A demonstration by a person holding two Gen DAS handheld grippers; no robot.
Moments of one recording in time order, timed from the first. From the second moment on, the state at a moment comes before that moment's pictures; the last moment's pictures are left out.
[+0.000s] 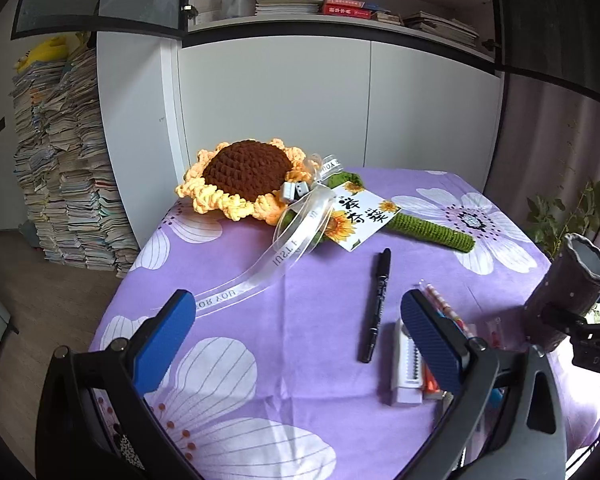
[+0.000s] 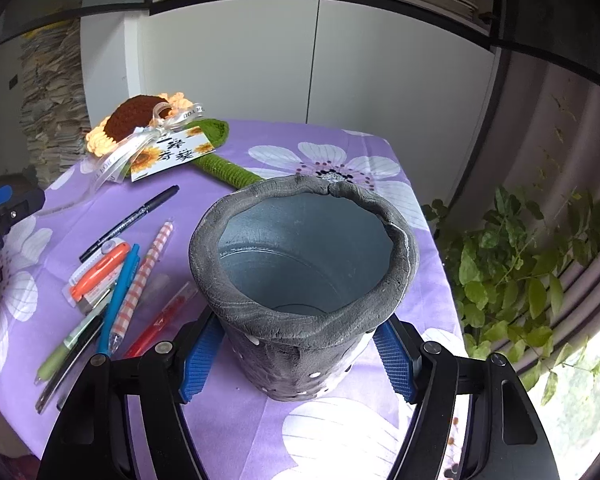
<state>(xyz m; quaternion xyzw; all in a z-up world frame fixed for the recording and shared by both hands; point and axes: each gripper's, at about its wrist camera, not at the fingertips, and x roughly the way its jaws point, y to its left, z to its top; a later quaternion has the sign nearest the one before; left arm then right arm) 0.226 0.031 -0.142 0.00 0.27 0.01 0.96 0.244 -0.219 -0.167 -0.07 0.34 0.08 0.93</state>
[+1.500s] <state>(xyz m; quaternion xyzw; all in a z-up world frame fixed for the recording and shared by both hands) 0.244 -0.027 -0.139 0.04 0.32 0.04 0.95 0.267 -0.219 -0.166 -0.07 0.28 0.25 0.93</state>
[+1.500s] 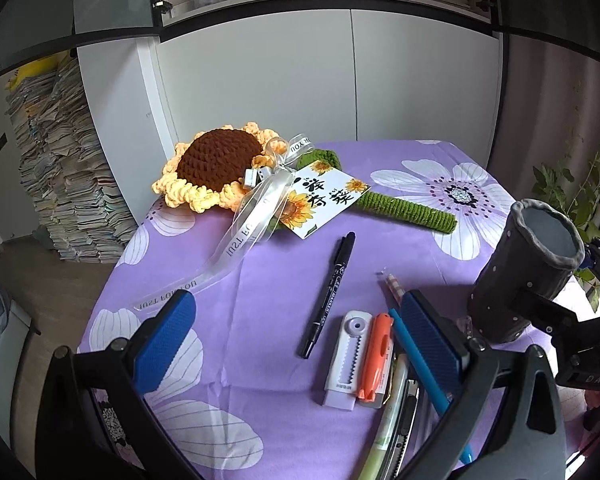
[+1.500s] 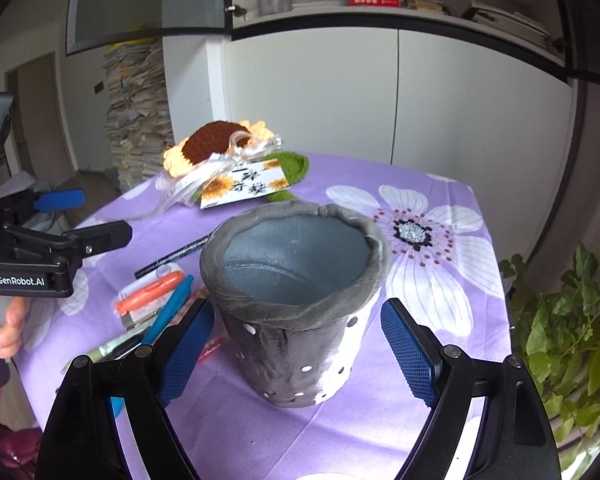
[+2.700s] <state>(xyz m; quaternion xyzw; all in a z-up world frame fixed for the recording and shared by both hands) 0.389 -0.042 -0.186 0.08 0.48 0.00 0.87 0.257 -0.217 -0.162 -0.07 0.26 0.26 0.93</state>
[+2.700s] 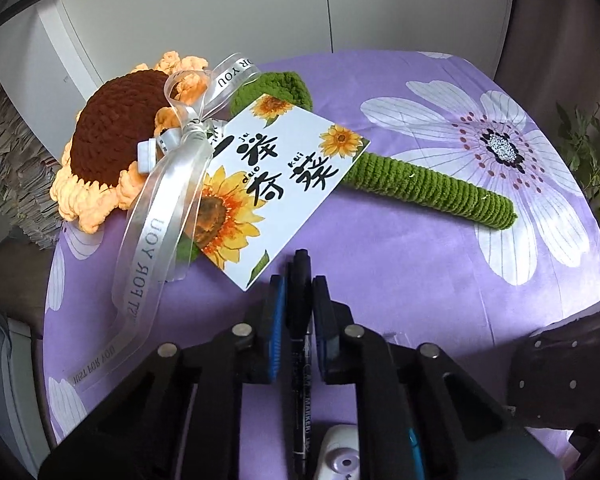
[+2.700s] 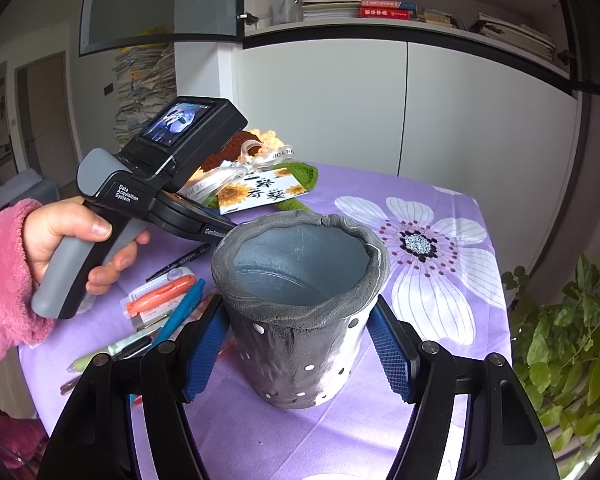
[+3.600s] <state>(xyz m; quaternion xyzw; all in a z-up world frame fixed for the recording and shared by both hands) 0.249 -0.070 -0.003 0.05 0.27 -0.10 0.96 0.257 -0.217 -0.161 -0.08 0.26 0.26 0.93</state>
